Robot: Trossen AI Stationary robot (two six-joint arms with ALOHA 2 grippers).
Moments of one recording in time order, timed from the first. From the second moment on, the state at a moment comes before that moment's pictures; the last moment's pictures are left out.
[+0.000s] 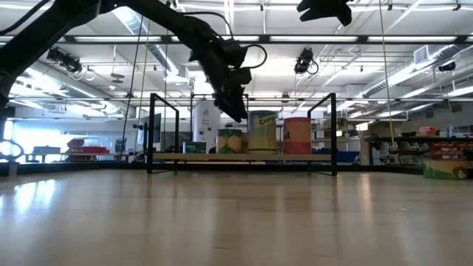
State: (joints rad) left arm 0.62 2.10 1.89 -0.78 0.18 0.32; right arm -0.13 1.06 1.18 -0.54 0.25 0.26
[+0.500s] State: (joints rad) left arm 0.63 2.12 1.84 -0.73 0.19 0.31; right arm -0.13 1.06 1.18 -0.65 0.27 0.26
